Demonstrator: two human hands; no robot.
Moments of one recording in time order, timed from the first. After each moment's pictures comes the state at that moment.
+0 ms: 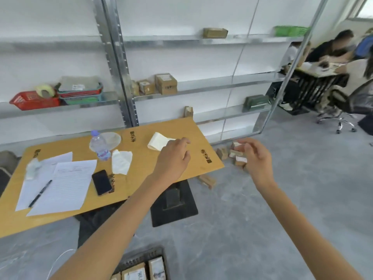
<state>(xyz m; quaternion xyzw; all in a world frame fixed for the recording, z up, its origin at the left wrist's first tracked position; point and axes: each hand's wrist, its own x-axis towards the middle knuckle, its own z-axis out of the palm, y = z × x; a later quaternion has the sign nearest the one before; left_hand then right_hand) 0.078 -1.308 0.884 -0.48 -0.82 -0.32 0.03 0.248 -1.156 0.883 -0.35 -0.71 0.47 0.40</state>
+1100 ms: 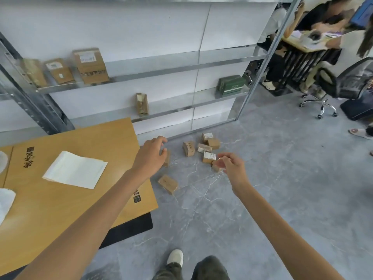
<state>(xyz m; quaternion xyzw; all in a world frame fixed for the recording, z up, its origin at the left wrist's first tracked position) 0.008 -0.857 0.789 -0.44 -0.85 -0.28 -0.10 0.209 -0.714 0.782 -0.49 -0.61 0.58 0.23</state>
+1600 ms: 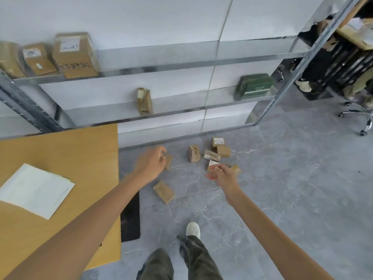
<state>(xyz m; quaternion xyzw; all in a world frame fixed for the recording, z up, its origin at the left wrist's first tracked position) -0.077 -0.660 0.705 -0.33 -0.90 -0.23 -0.20 0.100 -0.499 0.684 -0.48 -0.62 0.61 0.07</state>
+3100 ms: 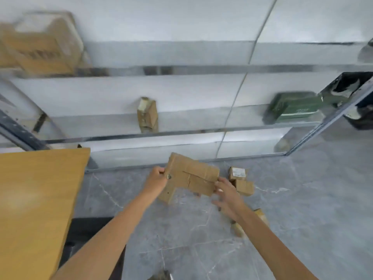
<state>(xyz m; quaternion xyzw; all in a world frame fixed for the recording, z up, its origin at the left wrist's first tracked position) -0.239 -0.507 0.474 -0.02 -0.84 -0.46 -0.28 -0.091 -0.333 0.474 -0.41 -0.51 0.76 -0.01</state>
